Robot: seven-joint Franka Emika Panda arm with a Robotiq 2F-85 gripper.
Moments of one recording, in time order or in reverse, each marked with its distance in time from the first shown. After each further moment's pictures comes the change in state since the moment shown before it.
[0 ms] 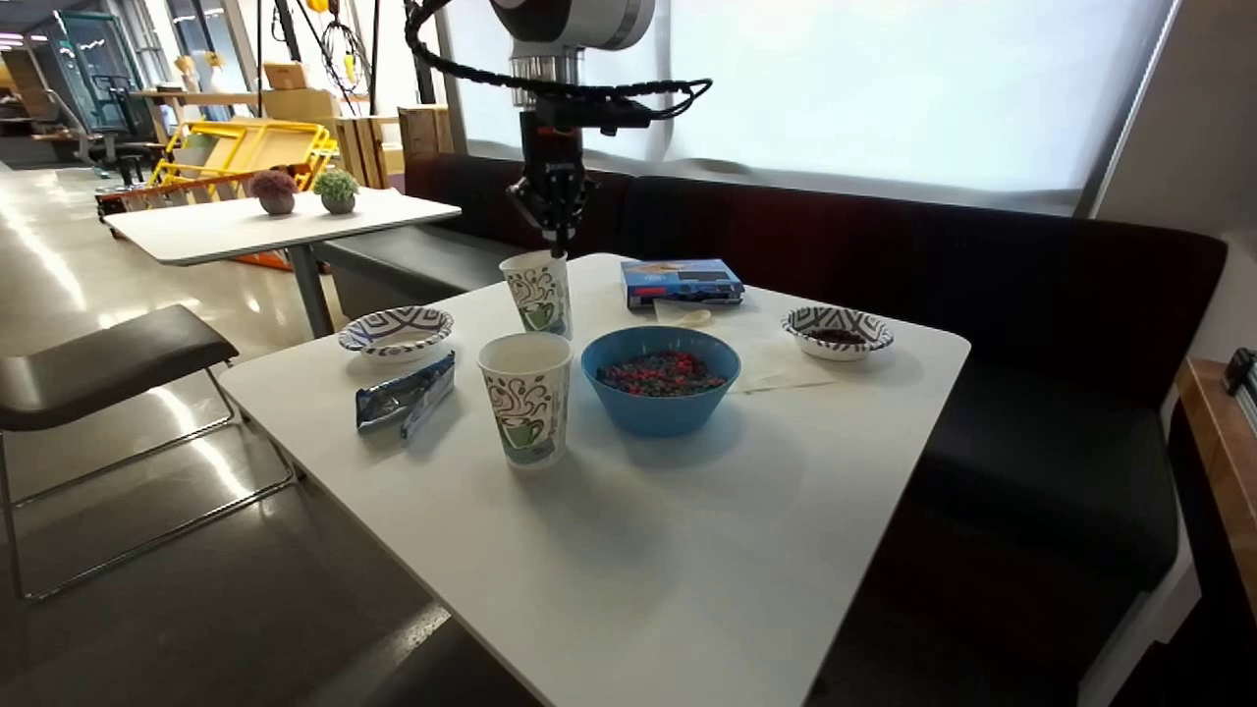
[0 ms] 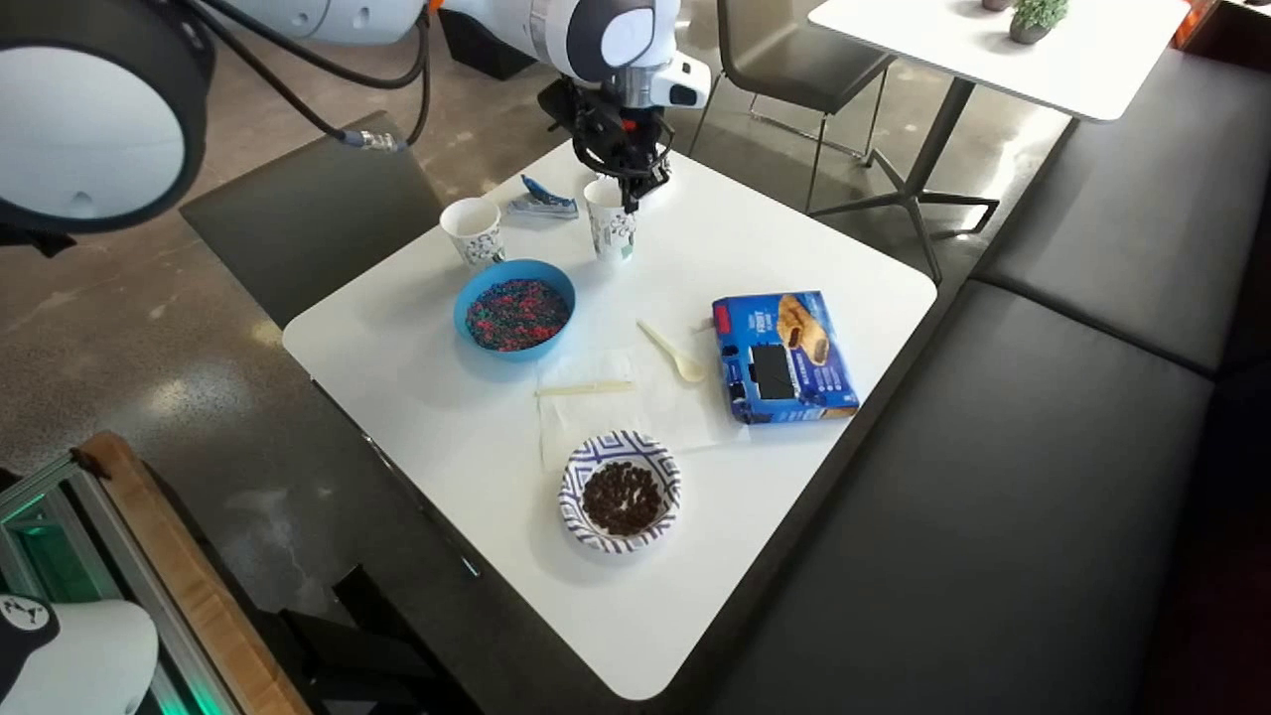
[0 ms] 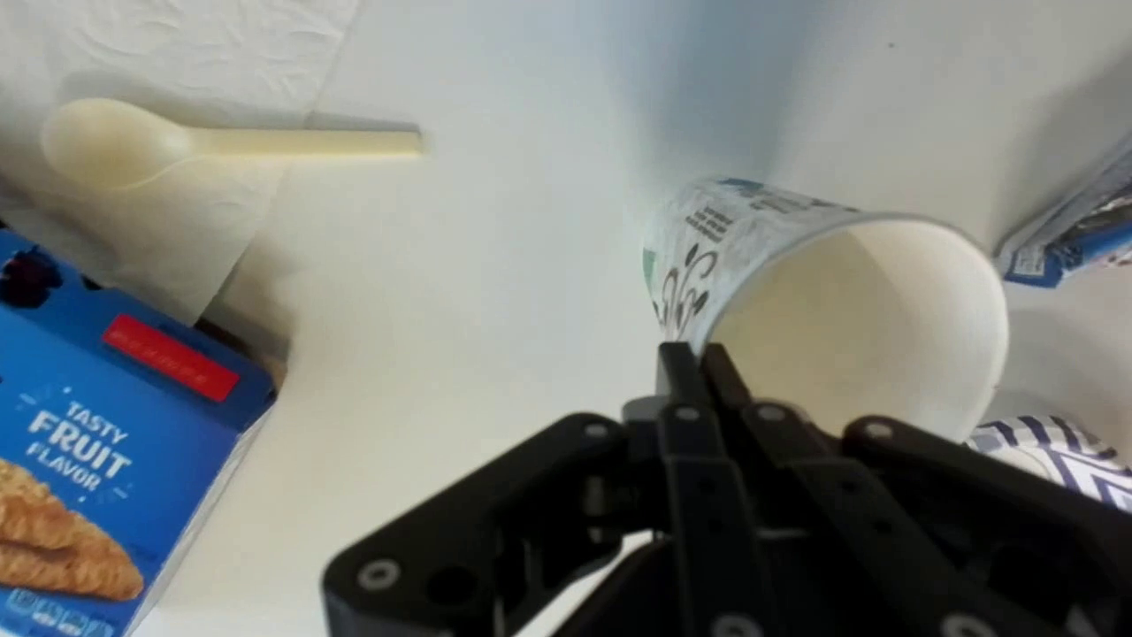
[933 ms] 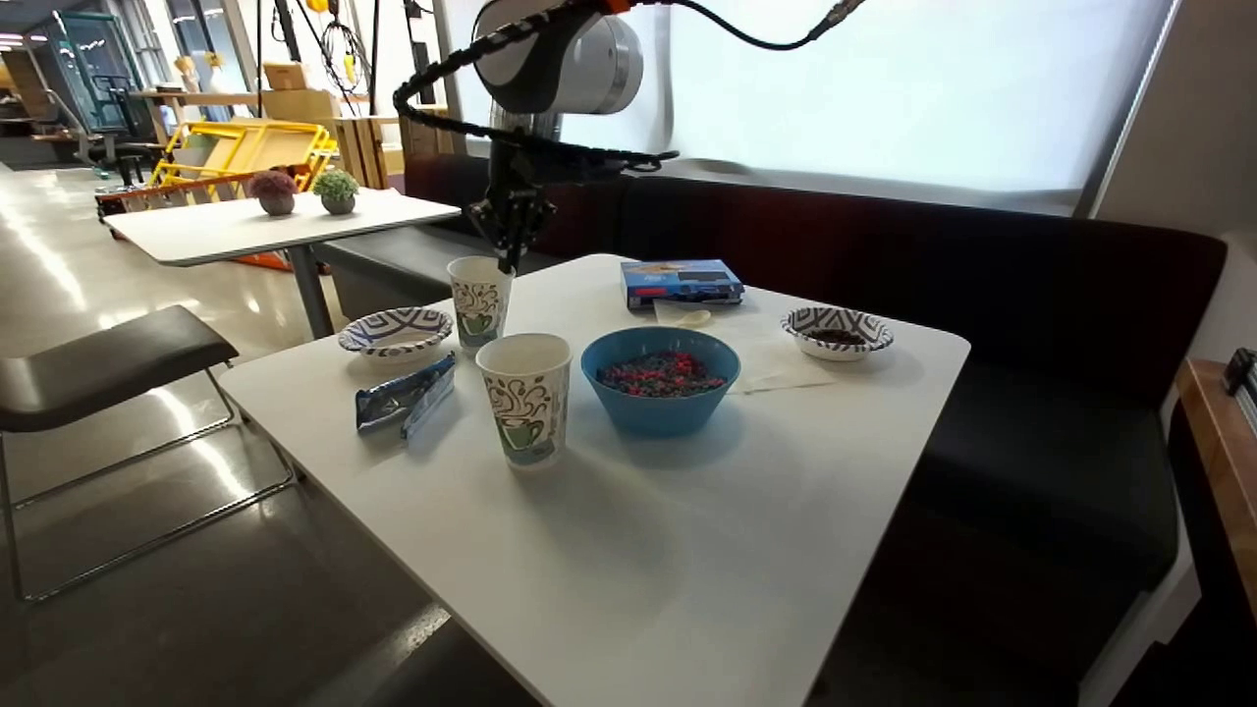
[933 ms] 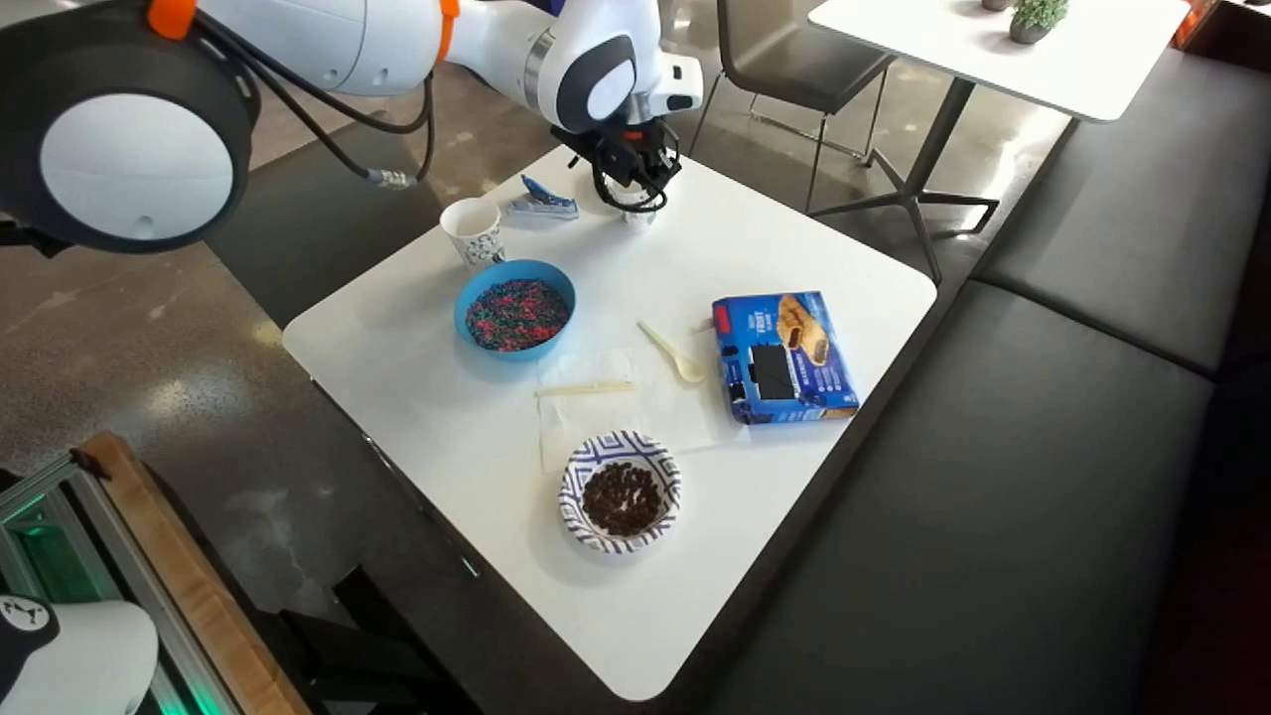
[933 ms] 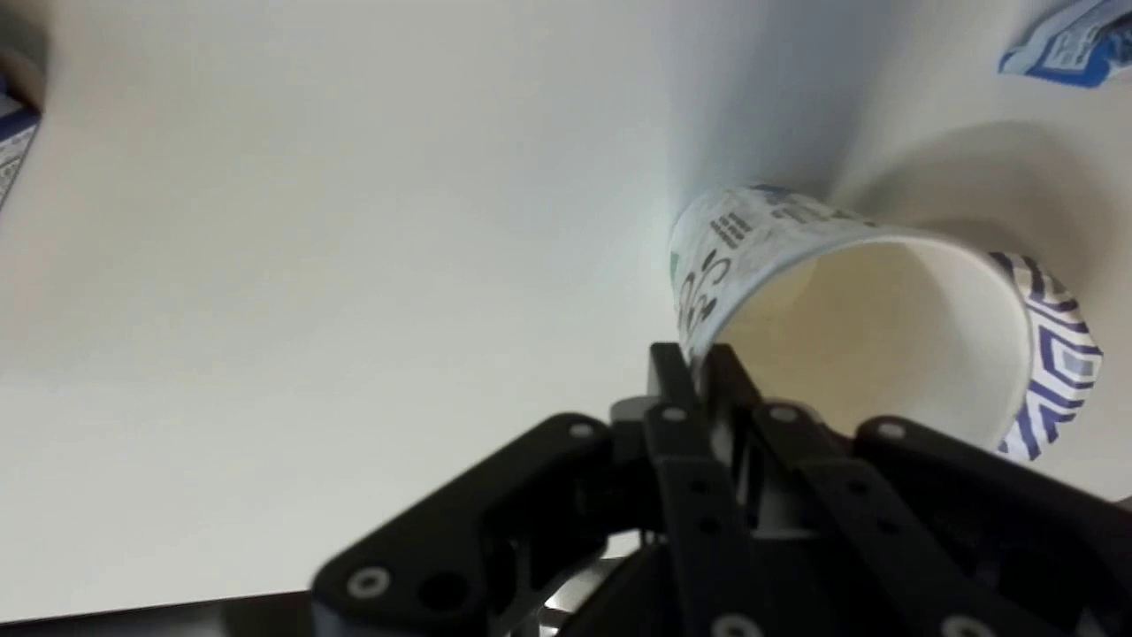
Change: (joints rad) arm 0.061 0.098 -0.044 0.017 0.047 0.390 -0.128
